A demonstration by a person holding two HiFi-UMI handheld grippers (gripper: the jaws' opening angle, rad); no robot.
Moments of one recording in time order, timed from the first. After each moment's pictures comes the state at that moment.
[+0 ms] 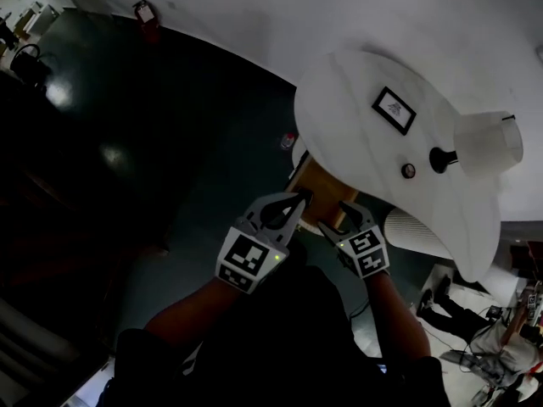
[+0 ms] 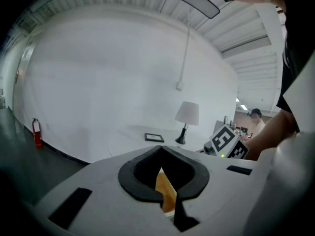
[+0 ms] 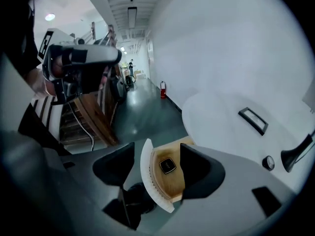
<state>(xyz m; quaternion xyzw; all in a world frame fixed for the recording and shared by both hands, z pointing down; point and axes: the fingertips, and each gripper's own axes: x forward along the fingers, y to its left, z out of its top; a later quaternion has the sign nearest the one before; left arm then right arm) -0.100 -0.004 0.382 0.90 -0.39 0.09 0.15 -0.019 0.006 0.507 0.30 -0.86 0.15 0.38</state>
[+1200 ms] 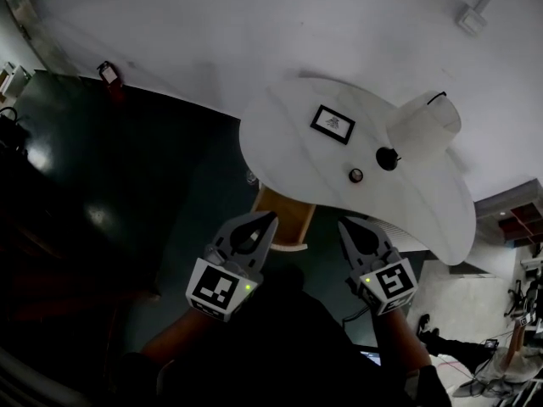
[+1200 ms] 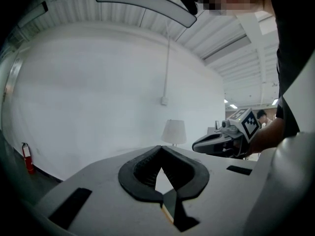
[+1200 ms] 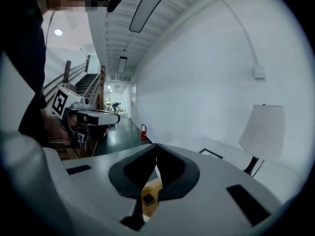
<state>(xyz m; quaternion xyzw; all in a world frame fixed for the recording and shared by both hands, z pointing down) -0.037 0.017 0.271 0.93 -0.36 0.05 0.05 0.085 0.022 0.294 0.44 -0.88 0.04 0.16</state>
